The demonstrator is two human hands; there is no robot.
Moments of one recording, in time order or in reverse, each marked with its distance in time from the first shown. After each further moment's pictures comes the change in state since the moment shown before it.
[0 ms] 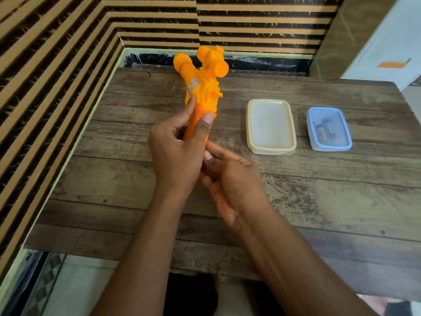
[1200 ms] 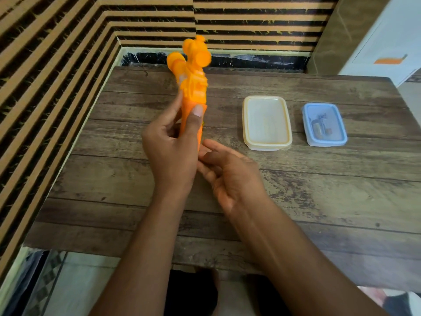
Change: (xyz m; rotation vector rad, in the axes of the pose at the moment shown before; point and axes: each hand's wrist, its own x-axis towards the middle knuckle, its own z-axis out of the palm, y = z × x) left_hand -0.003 0.007 0.005 -0.144 0.120 -0.074; right_hand 0.007 -0.003 -0.005 0.063 0.084 0.018
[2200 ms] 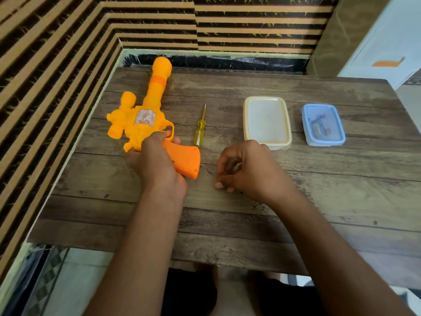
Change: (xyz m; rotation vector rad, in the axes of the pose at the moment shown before) left_hand 0.004 -0.009 -0.015 -0.359 0.432 -0.744; right_hand -0.001 -0.051 -0.034 -1.633 -0.249 -0.434
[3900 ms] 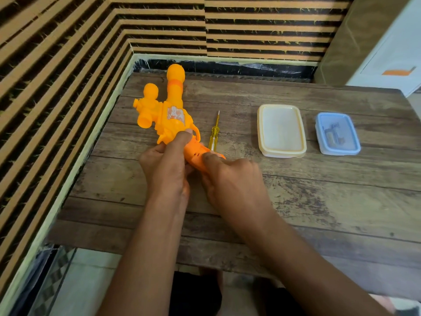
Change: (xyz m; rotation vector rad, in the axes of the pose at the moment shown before) left_hand 0.001 0.014 -0.011 0.101 -0.255 0.036; right_hand -0.001 -0.035 0.063 -0.514 0.564 -0.438
